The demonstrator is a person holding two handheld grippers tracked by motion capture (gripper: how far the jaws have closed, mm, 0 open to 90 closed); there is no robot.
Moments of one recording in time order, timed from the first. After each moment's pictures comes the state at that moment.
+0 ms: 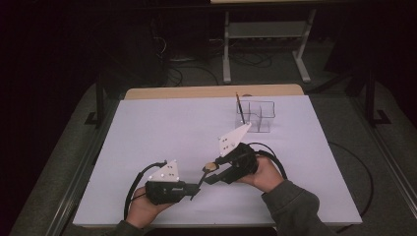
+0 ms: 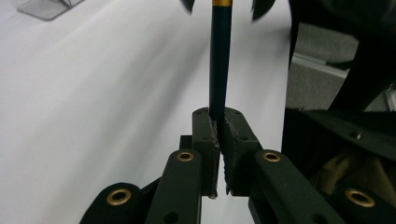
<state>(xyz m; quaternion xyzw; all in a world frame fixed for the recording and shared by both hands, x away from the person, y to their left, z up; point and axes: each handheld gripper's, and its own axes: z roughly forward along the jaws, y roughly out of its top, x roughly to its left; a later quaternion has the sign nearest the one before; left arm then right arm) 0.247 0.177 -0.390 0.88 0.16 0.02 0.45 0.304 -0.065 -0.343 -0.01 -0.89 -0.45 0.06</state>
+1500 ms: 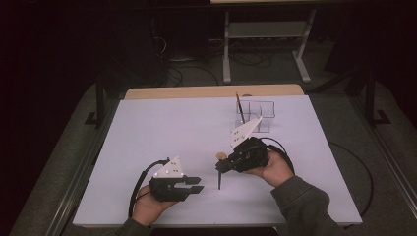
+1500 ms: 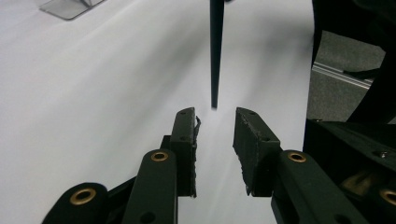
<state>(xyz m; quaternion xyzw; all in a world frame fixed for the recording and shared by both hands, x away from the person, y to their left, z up) 0.253 0.172 -0.394 0.88 0.18 0.05 0.44 0.320 -0.093 -0.345 -0.07 -0.91 -0.41 0.05</state>
